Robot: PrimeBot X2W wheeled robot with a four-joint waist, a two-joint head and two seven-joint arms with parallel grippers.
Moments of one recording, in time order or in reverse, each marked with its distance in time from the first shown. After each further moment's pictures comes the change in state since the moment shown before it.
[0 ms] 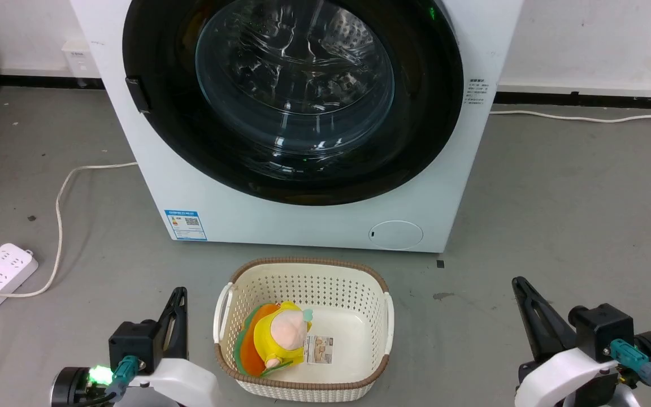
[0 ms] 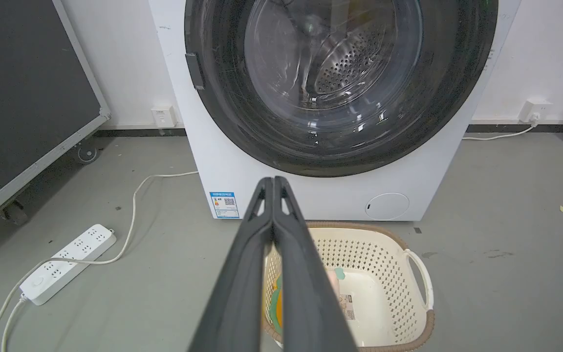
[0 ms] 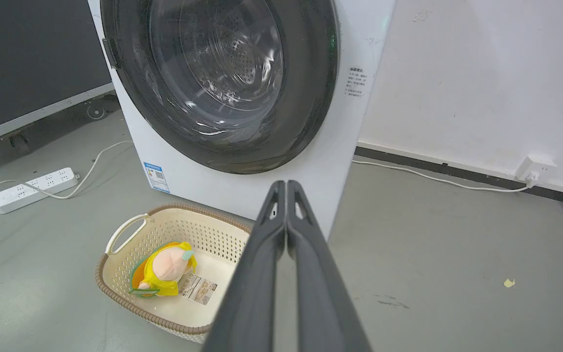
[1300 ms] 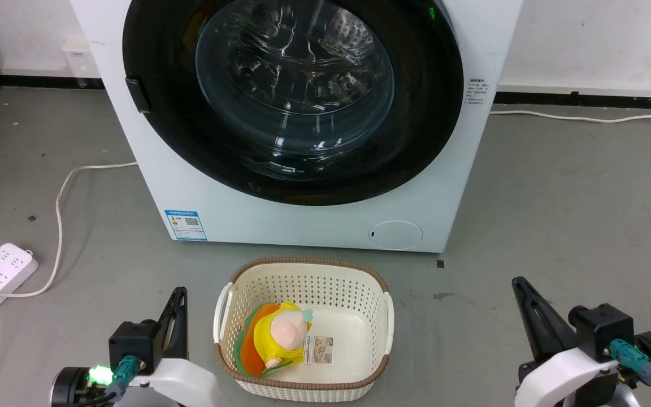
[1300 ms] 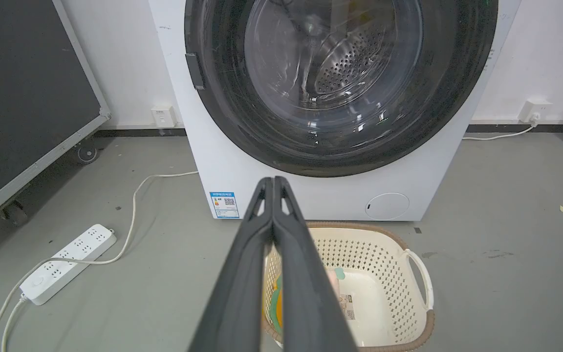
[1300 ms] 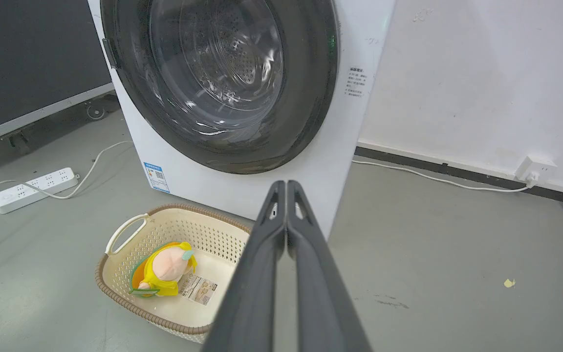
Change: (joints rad) left arm 0.000 0.000 0.000 0.000 0.000 0.000 0.000; right arm 0.000 0.000 0.000 0.000 0.000 0.000 0.000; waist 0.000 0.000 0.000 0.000
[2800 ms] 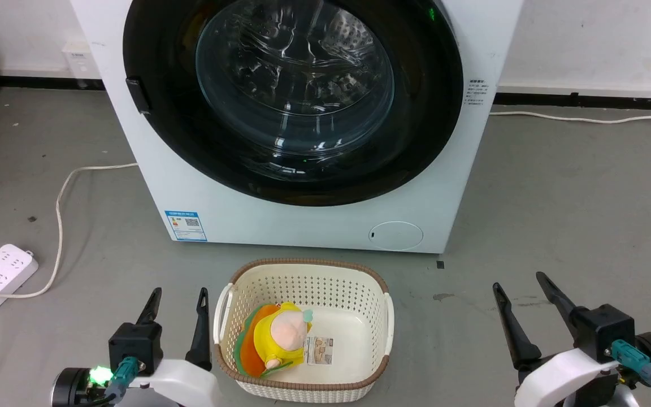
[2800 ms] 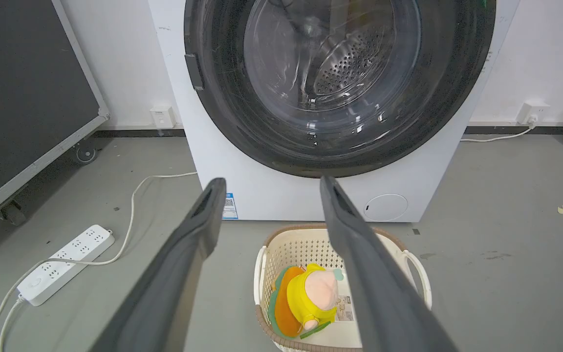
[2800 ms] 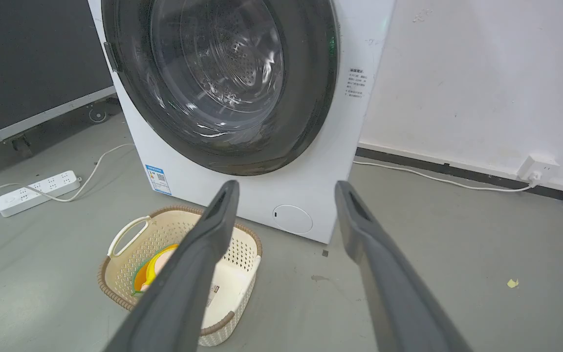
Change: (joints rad) left arm 0.001 0.000 -0.001 0.004 -0.005 0.000 -0.006; right arm 0.000 0.000 0.000 0.004 0.008 0.000 -0.006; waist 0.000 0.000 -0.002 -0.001
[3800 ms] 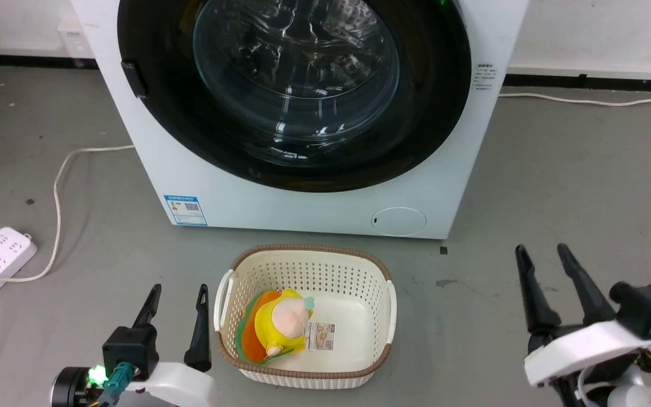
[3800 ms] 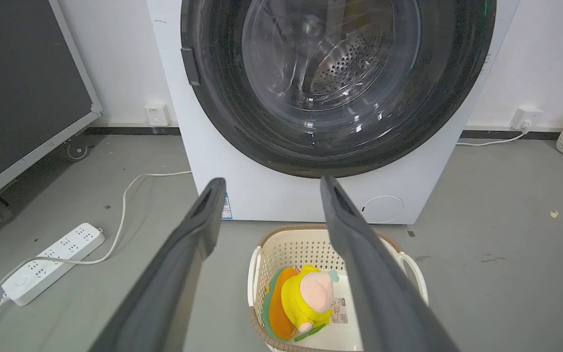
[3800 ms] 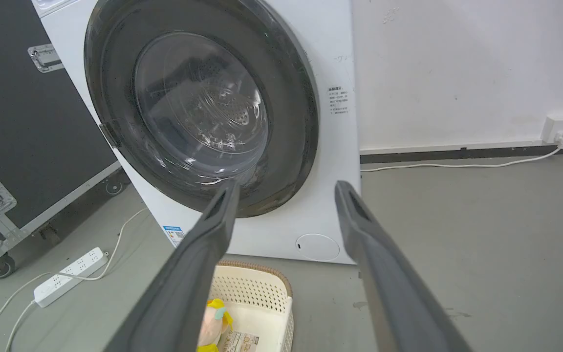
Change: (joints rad) left arm -0.001 0.000 0.004 0.010 -0.024 -0.018 -0.061; right arm -0.069 0.000 -0.013 0.031 0.249 0.000 -0.056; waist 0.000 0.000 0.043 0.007
